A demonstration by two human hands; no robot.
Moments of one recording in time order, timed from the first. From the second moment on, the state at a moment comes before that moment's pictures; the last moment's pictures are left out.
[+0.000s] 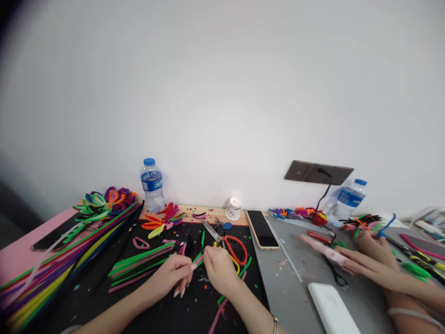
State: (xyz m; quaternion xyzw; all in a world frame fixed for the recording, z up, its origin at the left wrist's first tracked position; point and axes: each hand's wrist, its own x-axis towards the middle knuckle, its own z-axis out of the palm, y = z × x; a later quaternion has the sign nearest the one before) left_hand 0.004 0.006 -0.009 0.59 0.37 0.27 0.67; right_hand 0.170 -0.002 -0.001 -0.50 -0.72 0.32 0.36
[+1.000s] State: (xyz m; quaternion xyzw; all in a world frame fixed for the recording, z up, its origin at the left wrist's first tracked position) left_hand -0.001 0.001 -0.007 0.60 0.40 0.28 0.63; right_hand 0.165 -0.005 0.006 -0.51 -0.80 0.20 0.25
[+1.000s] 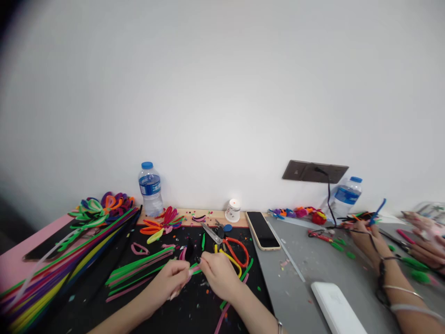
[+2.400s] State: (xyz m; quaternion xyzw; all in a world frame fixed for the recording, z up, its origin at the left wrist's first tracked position) left_hand -0.008 0.016 -0.014 0.77 0.46 0.37 0.24; right_hand 0.154 -0.014 0.002 -0.54 -0.79 0.14 0.25
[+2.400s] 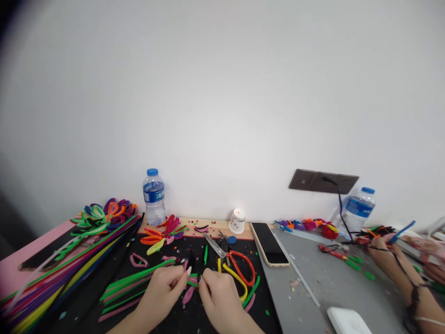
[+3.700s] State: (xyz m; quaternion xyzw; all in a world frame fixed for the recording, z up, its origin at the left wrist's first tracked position) left_hand -0.010 0.012 -0.016 0.81 0.44 0.36 0.17; right_hand 0.160 -0.009 -0.003 -0.54 -0.78 0.15 0.27
